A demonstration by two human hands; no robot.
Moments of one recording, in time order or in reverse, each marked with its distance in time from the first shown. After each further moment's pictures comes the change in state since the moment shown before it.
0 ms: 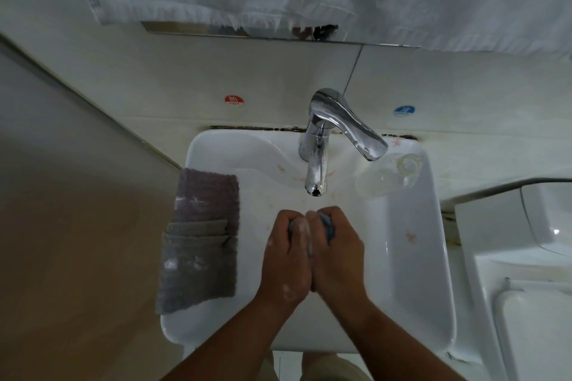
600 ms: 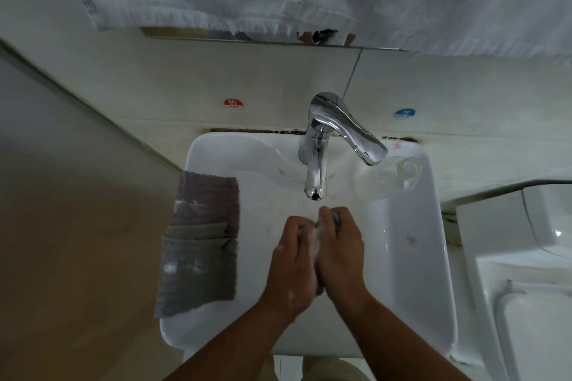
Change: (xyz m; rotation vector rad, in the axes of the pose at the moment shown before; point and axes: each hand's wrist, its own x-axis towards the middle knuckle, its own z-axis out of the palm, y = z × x) left_hand -0.007 0.002 0.003 0.001 -0.148 -0.009; right_hand 0.021 0.011 0.005 0.051 0.045 0.175
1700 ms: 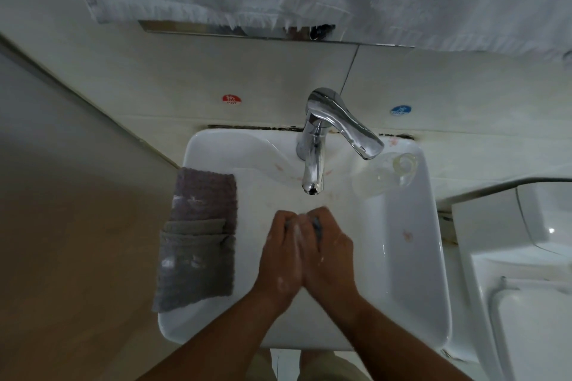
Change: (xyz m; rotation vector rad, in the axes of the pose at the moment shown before) left_hand 0.008 -0.006 -0.009 -0.052 0.058 -0.095; right_hand -0.022 0.003 0.001 -0.076 -0.104 -0.296
